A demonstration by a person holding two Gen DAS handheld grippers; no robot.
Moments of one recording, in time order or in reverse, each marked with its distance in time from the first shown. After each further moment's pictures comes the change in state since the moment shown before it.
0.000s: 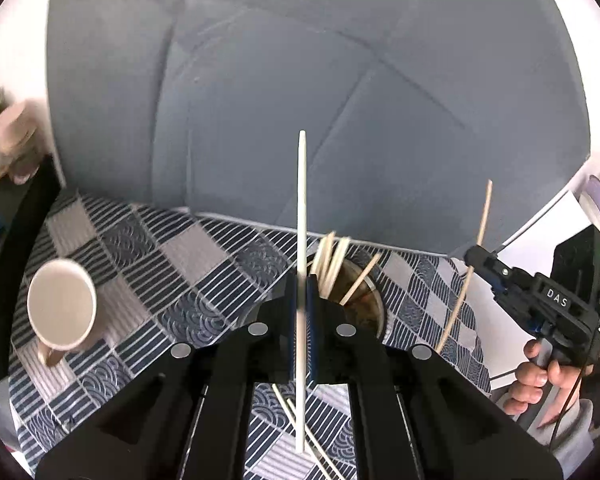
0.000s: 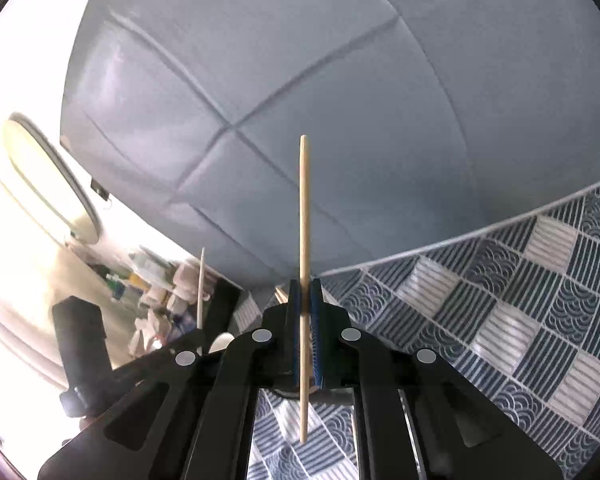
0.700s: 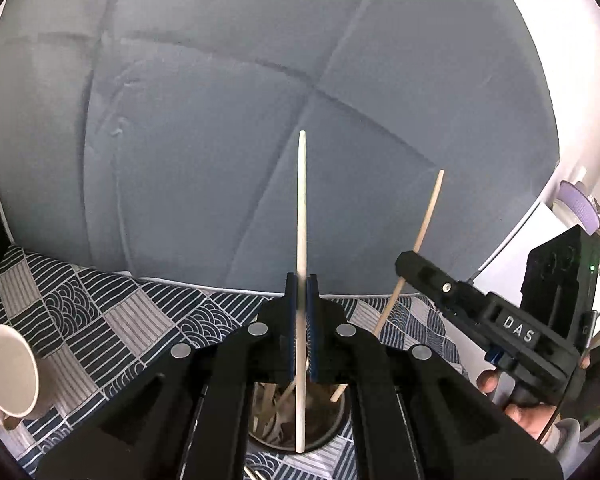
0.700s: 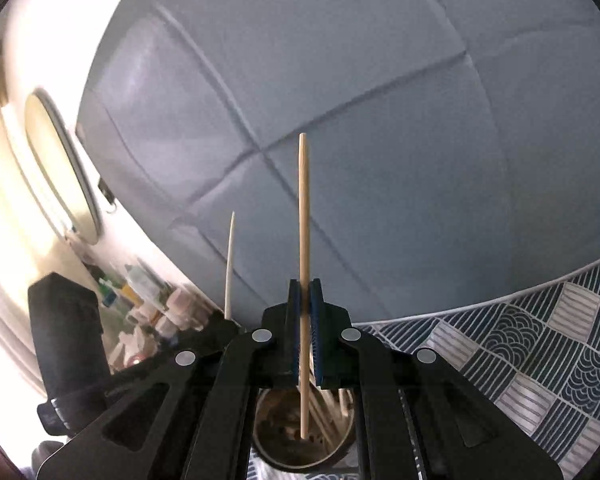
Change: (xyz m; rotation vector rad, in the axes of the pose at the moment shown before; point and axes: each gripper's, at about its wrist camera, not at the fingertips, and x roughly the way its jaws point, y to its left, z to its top) left arm 0.035 -0.026 0.016 0.067 -0.178 -0.133; right arm 0.049 0.016 0.002 -0.143 -0.140 0.025
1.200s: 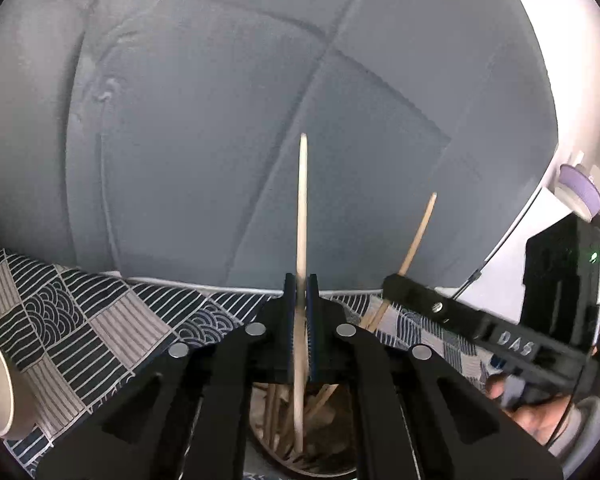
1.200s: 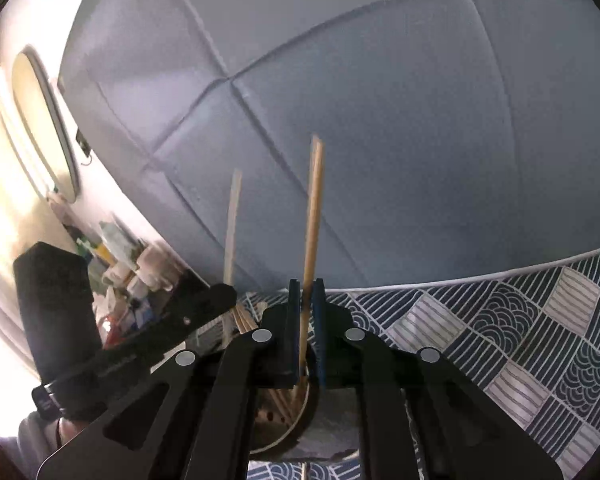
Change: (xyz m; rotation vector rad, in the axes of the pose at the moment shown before) left arm 0.032 0.022 -0.027 0.032 -0.038 -0.036; right arm 0.028 -0.022 -0.030 -0.065 0.106 -0.045
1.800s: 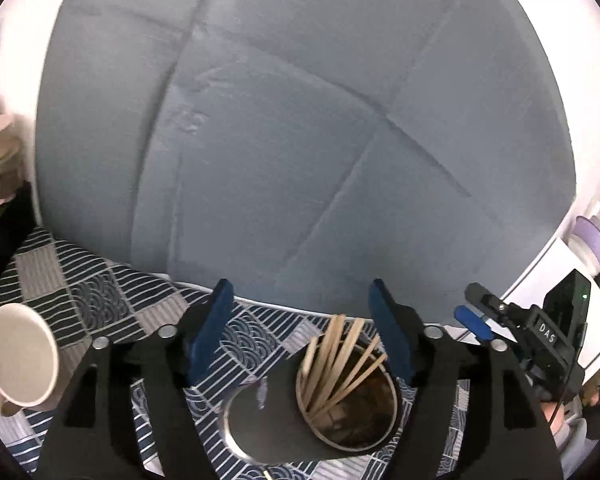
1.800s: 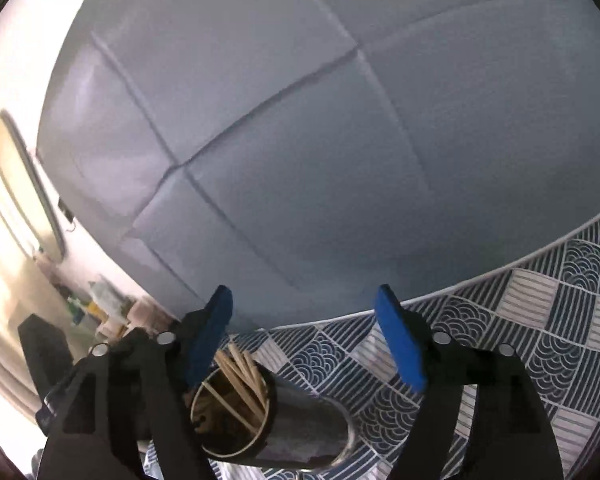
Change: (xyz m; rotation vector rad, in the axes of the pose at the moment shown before) left arm -0.052 0.023 0.011 -0.118 -0.082 0.114; right arm -0.054 -0.036 0.015 0.163 -0.137 -0.094
